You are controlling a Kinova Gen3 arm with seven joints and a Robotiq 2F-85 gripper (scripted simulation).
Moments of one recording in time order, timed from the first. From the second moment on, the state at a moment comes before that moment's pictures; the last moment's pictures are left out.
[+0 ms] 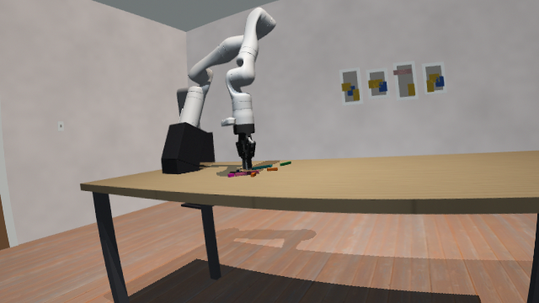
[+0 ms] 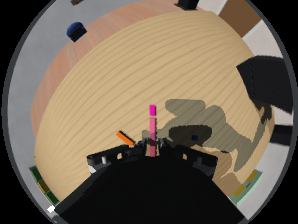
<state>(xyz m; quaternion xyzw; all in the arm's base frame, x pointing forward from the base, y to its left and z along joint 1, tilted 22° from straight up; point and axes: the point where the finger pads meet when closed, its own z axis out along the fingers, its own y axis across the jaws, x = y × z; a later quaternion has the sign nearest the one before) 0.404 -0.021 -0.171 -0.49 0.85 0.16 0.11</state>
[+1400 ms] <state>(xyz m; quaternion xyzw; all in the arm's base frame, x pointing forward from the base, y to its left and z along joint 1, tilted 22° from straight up) 0.403 -0.024 -0.172 -0.49 0.85 0.16 0.11</state>
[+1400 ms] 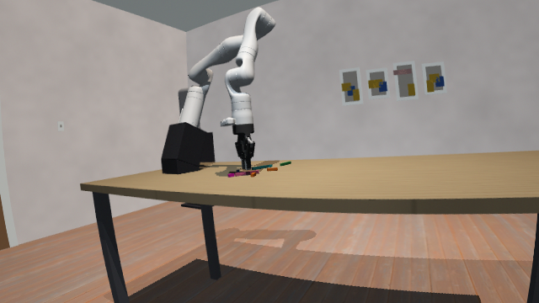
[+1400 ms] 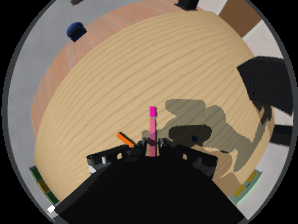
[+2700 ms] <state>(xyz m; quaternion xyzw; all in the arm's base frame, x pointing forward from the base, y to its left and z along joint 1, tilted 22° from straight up) 0.404 -0.021 -0.179 -0.49 0.85 0.16 0.11</state>
